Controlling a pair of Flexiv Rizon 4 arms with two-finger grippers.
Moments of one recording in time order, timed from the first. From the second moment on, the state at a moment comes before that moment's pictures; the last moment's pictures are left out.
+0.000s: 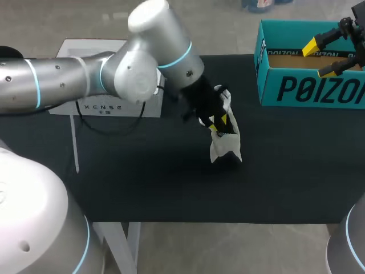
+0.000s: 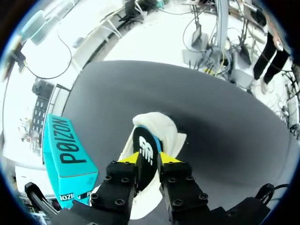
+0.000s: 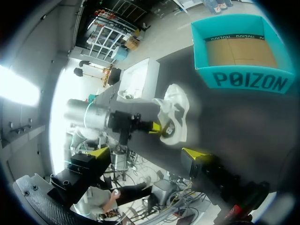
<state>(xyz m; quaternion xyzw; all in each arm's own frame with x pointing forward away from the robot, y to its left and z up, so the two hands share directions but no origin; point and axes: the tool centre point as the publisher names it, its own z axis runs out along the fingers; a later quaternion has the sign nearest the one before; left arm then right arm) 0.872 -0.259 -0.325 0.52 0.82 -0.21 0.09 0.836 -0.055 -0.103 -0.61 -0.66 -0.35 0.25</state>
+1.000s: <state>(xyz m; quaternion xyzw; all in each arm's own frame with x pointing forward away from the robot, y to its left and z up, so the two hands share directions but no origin) 0.860 -0.283 -0.374 0.59 0.79 -0.16 -0.07 0.836 -0.055 -0.102 -0.61 -0.66 -0.35 0.25</state>
